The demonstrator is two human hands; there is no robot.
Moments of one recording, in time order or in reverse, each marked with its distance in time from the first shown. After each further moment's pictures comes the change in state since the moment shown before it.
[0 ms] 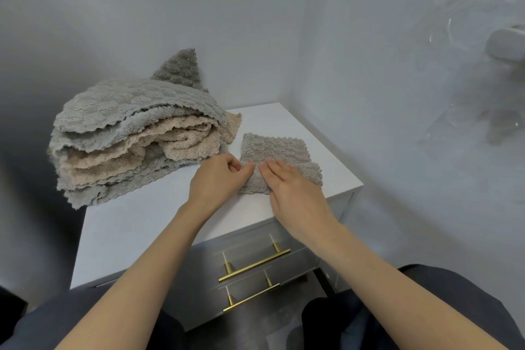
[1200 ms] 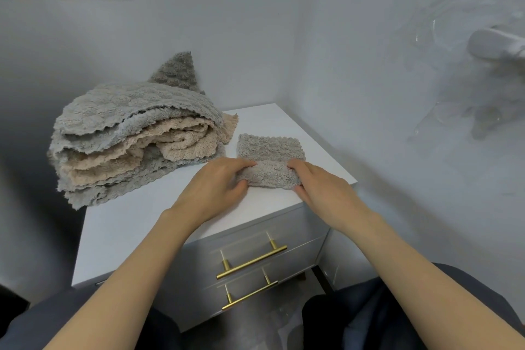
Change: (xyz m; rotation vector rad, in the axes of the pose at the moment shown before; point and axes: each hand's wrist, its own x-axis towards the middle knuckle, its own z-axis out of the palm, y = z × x) left_hand -0.018 -0.005 -0.016 0.218 -0.107 0.552; right_hand -0.019 0.056 -0.013 0.003 0.007 -0.005
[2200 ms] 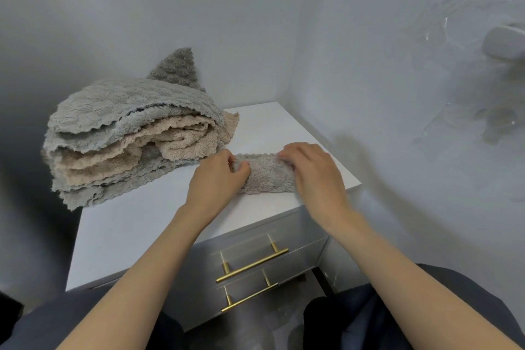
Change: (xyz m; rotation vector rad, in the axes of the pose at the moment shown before) left_hand 0.018 0.004 0.014 -0.085 0.156 -0.474; right_hand 0.022 -0.027 -0.003 0.181 0.343 0.070
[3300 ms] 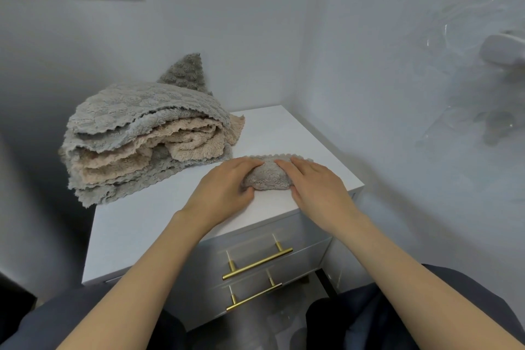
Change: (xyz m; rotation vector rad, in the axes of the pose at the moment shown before) left_hand -0.015 -0.011 -0.013 0.121 -0.162 0.443; right_hand -0.009 0.008 0.005 -0.341 -0.319 -0.112
